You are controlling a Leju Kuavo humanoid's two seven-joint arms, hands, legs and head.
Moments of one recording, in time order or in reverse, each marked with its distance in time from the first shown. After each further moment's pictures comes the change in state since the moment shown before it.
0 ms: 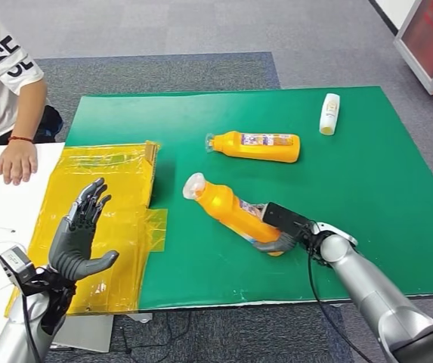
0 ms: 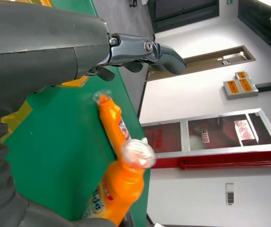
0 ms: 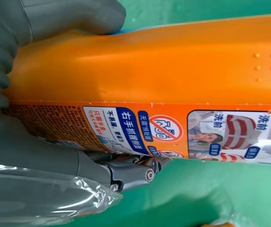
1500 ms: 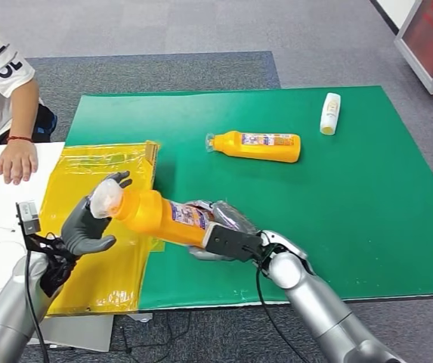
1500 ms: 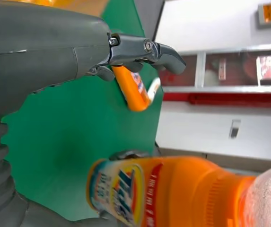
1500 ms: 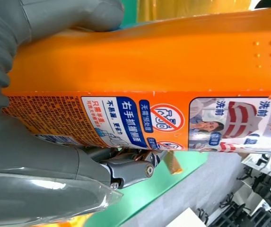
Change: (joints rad) left arm -0.285 0.106 -0.136 0.374 0.221 -0.334 0.056; right arm 0.144 0.214 0.012 -0.409 0.179 -0.162 0.006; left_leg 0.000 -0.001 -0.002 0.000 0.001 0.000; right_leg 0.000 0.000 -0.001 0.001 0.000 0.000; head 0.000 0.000
